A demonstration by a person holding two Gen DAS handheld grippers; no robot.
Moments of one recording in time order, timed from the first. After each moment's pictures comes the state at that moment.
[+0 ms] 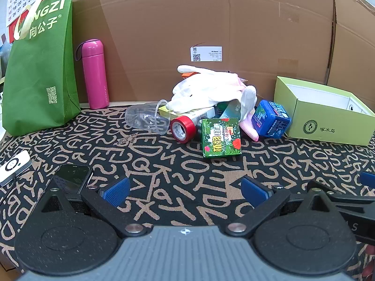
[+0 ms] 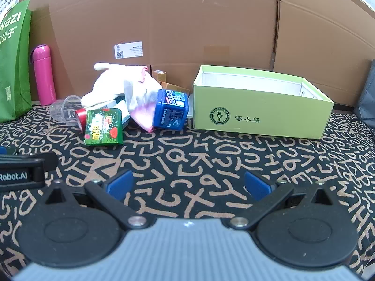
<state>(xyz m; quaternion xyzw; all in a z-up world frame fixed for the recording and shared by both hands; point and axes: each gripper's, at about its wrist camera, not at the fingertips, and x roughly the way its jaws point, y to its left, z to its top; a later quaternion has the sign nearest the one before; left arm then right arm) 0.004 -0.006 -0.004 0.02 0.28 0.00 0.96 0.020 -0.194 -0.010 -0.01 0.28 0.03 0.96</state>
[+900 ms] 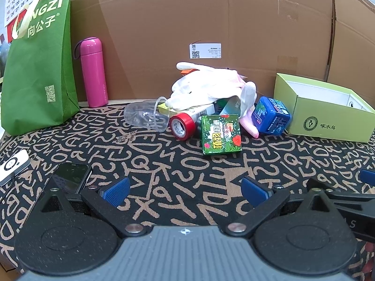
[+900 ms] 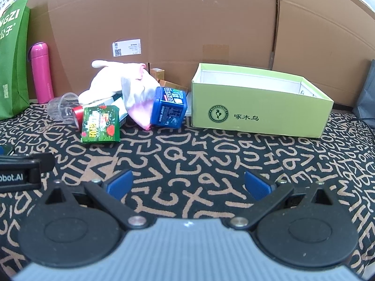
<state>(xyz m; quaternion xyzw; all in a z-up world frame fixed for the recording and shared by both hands) 0.005 -0.006 -0.007 0.02 0.29 0.00 0.96 0.023 -0.193 -0.014 -0.02 0.28 0.02 0.96</state>
